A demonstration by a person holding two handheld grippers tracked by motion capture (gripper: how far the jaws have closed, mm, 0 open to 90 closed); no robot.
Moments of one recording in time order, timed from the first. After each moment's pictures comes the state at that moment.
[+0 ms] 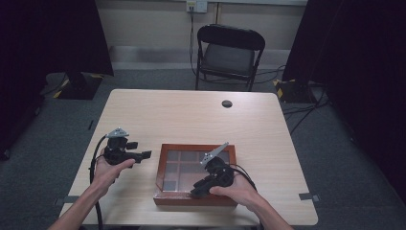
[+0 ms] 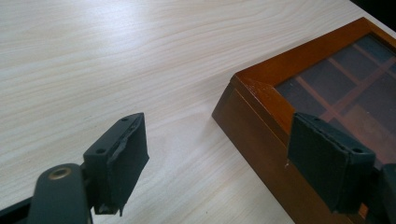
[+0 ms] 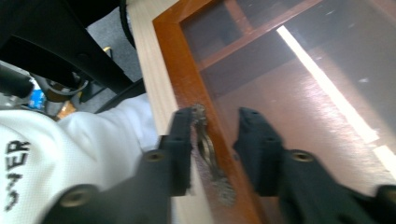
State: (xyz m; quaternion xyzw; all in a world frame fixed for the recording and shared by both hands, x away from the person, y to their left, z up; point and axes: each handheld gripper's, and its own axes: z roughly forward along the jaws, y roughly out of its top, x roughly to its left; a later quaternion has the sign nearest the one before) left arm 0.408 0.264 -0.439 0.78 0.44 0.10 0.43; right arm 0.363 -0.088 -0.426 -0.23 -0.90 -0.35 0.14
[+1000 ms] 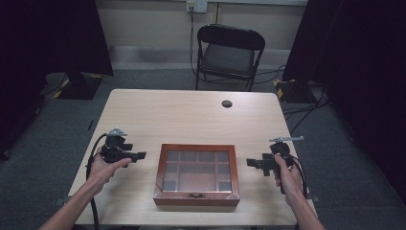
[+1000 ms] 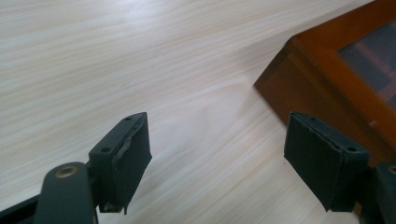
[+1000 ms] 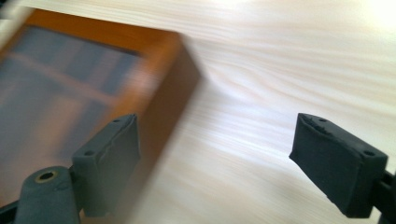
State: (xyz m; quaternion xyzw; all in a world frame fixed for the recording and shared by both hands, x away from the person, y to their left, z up) left arm 0.420 0.285 -0.454 0.80 0.46 0.10 0.37; right arm 0.398 -0.263 -0.437 -0.54 -0.76 -0.37 -0.06
